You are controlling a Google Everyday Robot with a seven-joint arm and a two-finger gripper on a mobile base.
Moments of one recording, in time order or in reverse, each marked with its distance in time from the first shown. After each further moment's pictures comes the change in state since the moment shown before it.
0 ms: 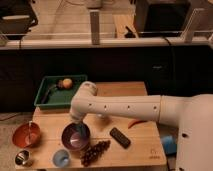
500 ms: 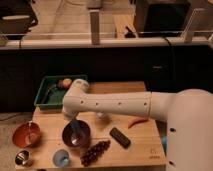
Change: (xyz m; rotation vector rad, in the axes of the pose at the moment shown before) arm 0.037 -0.002 0.008 0.005 0.023 -0.075
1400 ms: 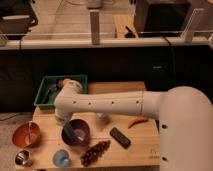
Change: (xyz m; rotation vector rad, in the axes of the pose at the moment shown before) arm 0.021 -0.043 0.008 0.104 -0.003 -0.107
